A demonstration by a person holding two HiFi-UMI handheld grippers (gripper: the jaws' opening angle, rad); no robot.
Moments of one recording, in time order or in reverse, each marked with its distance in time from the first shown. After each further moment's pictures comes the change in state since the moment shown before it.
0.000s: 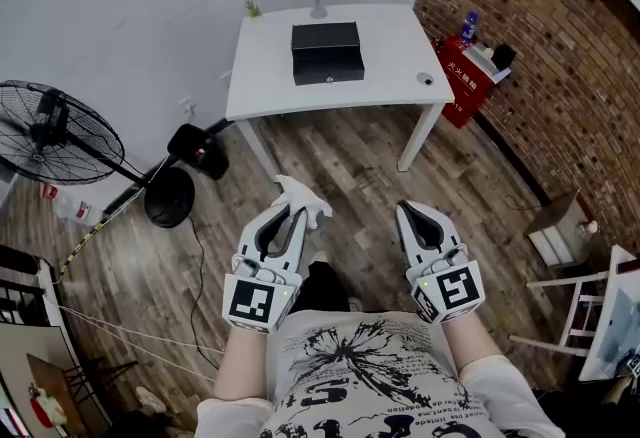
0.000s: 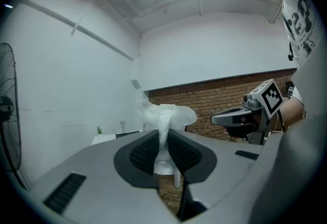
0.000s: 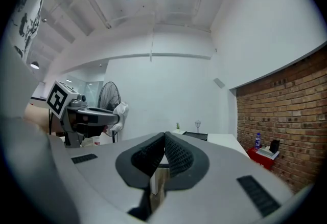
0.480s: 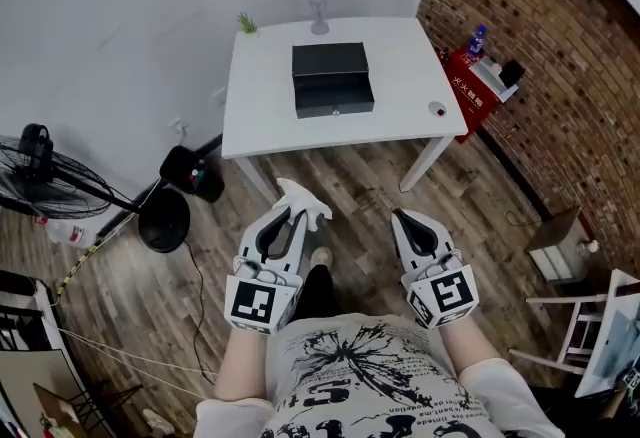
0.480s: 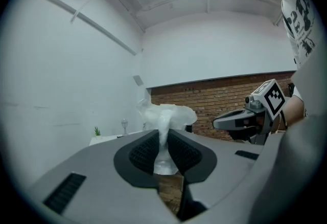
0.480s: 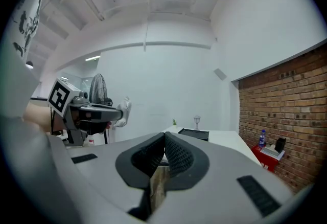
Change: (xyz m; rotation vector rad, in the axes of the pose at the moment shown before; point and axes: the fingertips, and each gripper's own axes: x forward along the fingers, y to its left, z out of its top) left arm 0.133 0.128 -0.019 0.003 0.063 -0.039; right arm 0.169 -0.059 -0.007 0.024 0.077 -0.025
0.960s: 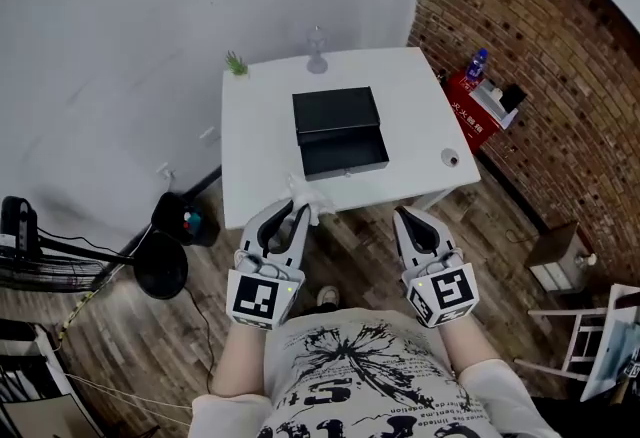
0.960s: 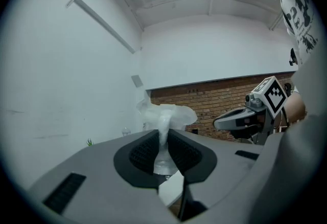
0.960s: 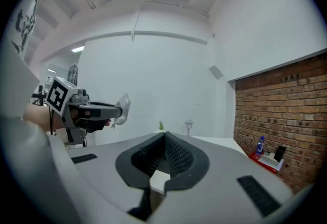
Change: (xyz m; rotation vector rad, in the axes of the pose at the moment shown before) left arm 0.167 0.188 0.026 0.029 -0.021 -0.093; right arm 0.221 -0.072 0.053 -0.021 0.029 -0.118
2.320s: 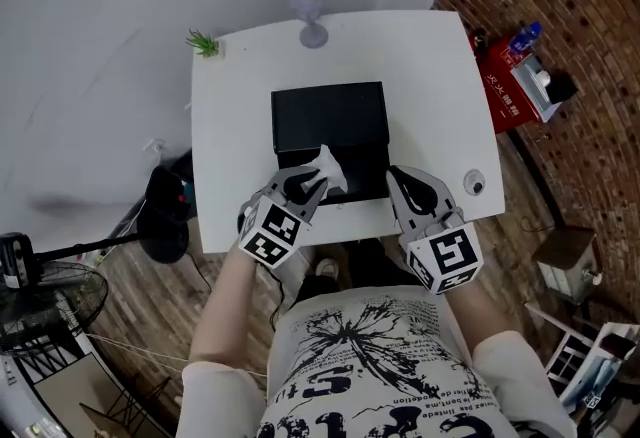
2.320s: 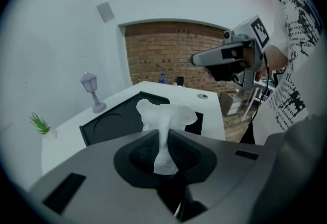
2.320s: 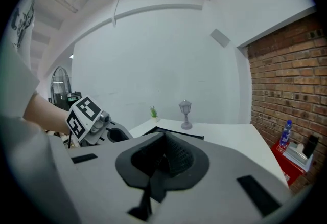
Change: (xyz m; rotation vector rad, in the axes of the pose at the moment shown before) left arm 0.309 0.068 -0.199 0.085 0.591 -0.308; right arm 0.255 -0.192 -0.063 0.105 0.167 0.174
